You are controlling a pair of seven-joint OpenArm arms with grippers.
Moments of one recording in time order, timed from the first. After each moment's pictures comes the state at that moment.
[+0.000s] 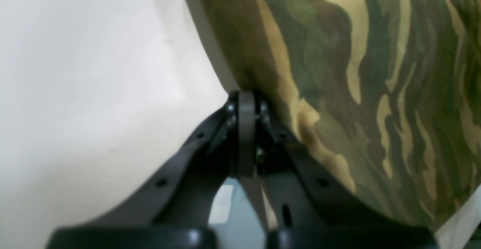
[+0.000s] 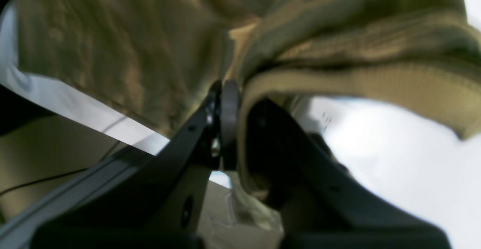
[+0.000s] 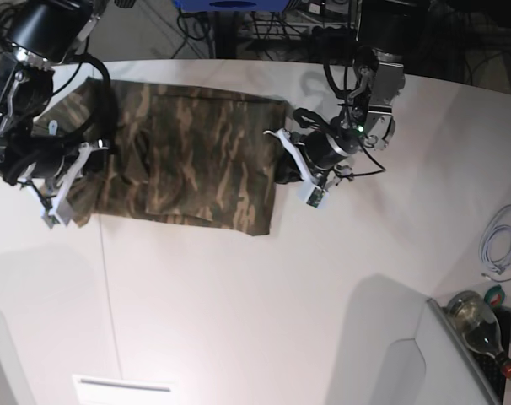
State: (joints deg) left arm 2.0 -6.0 4.5 63.4 -5.2 -30.8 14.4; right arm -0.1 -0.9 30.6 95.3 24.4 40.1 -87.8
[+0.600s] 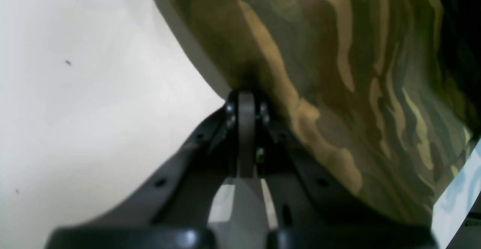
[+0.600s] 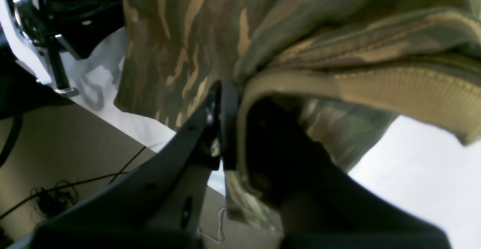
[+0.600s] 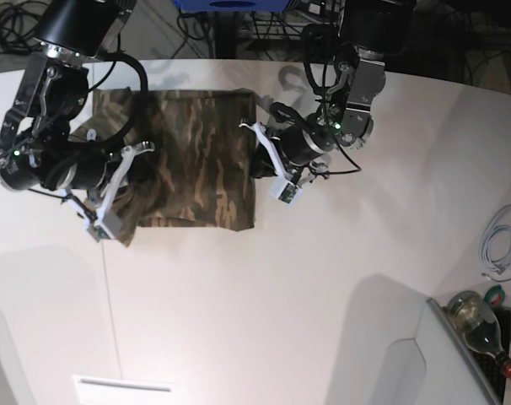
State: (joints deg) left arm 1.9 -3.3 8.2 63.5 -4.4 -30.4 15.1; right arm -1.0 -6.0 21.8 98.7 24.5 40.1 -87.3
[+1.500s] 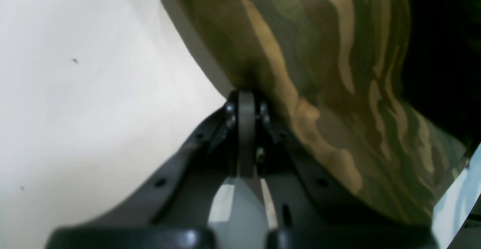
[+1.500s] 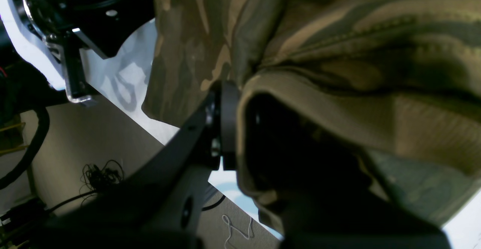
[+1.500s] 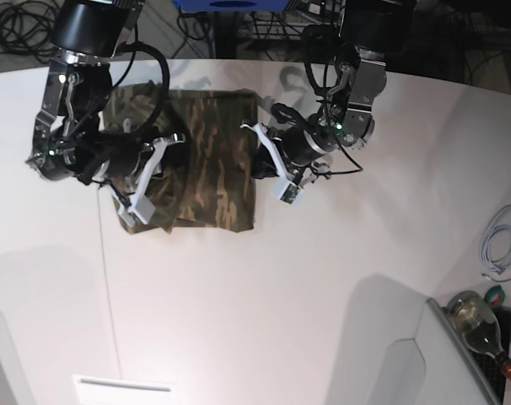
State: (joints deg) left arm 2.0 -3.3 7.7 63.5 -4.4 -30.4 15.2; right arm -0.9 -7.1 18.7 86.1 24.7 39.0 -79.1
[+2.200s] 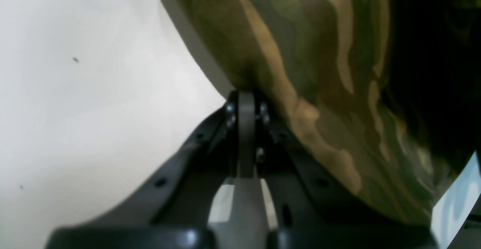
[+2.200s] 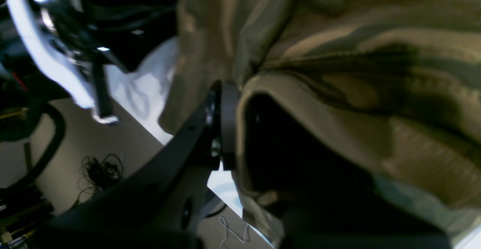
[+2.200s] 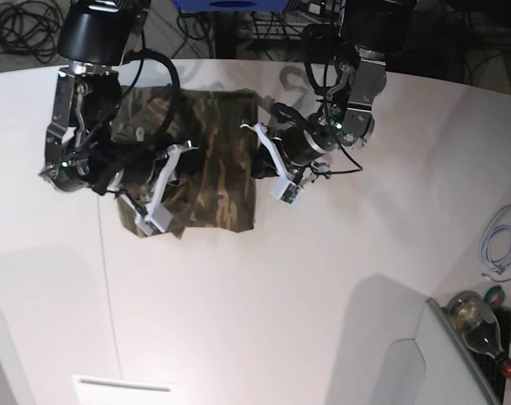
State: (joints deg) left arm 2.0 -3.3 7.7 63.5 -4.4 -30.4 15.1; right arm 1.2 -7.9 15.7 83.9 24.8 38.9 -78.9
